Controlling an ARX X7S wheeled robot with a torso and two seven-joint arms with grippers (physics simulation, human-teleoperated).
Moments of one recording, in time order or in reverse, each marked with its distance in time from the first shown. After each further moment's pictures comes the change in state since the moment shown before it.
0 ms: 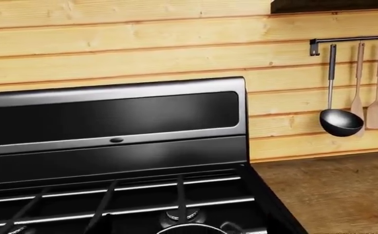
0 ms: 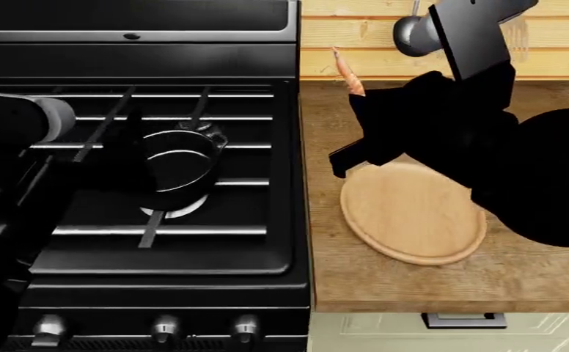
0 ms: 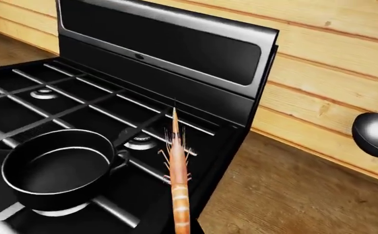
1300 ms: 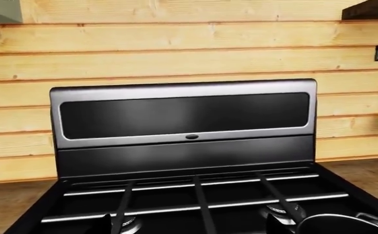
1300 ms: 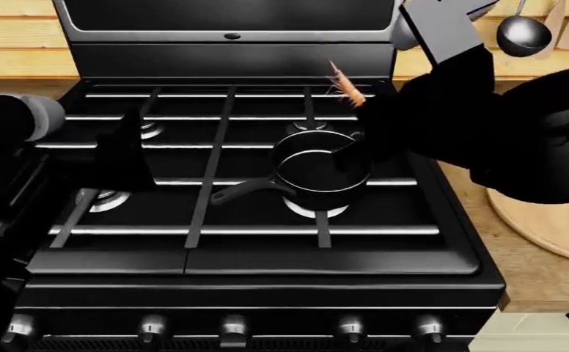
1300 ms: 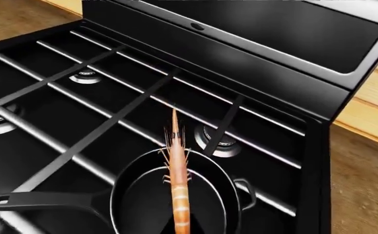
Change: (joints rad) left arm 0.026 -0.015 -0.002 -0.012 0.012 0.060 0.041; right arm 0.167 -0.038 -0.145 0.225 0.115 0.134 0.080
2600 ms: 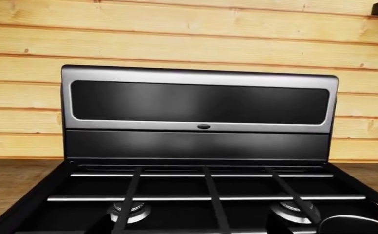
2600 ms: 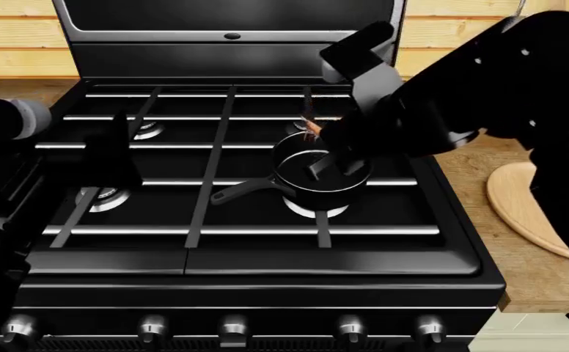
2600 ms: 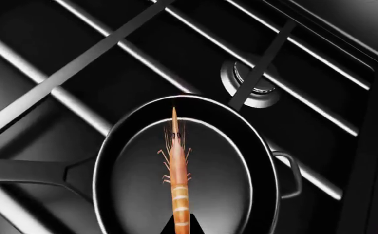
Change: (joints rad) left arm 0.101 -0.002 -0.007 -0.102 0.150 0.116 0.149; right arm 0.201 -0.239 -0.434 0.485 -0.377 0.012 -0.523
